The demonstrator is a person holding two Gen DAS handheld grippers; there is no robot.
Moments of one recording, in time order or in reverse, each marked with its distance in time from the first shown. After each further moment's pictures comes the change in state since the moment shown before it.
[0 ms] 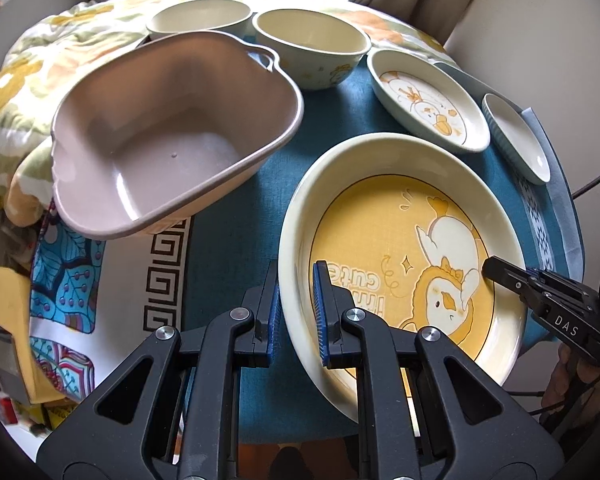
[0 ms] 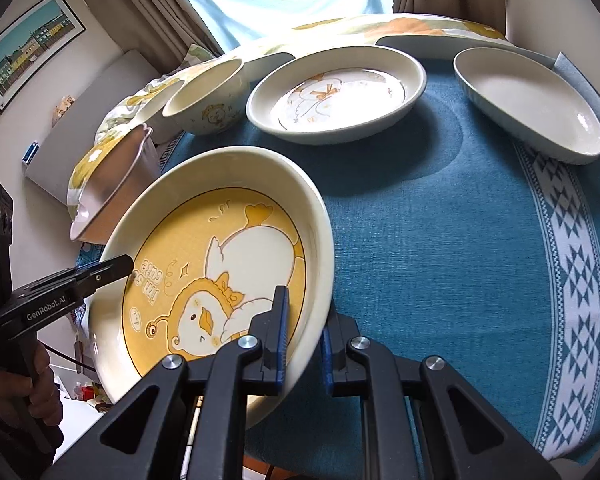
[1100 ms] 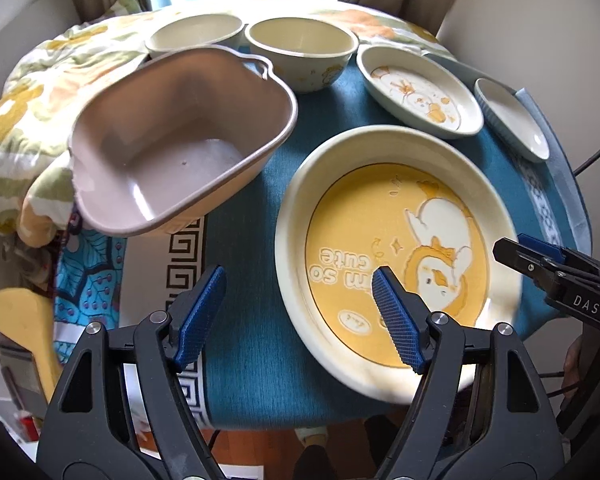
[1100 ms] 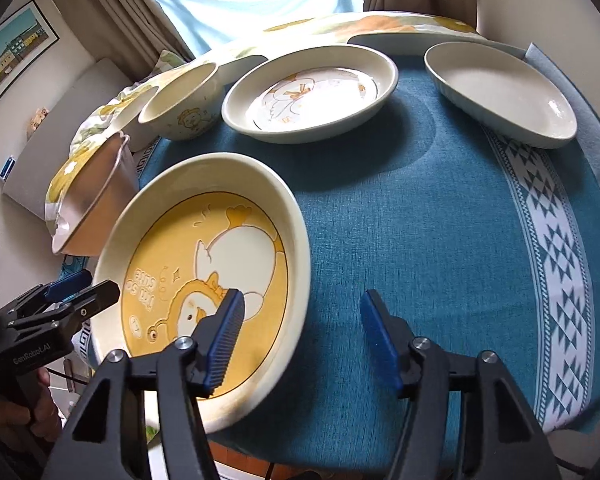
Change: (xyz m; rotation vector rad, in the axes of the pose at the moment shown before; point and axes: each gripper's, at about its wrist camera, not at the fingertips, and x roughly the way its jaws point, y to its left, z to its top) left arm -0.017 -0.011 -0.004 0.082 -0.024 0.039; right arm -0.021 0.007 -0.001 0.060 -0.013 -0.100
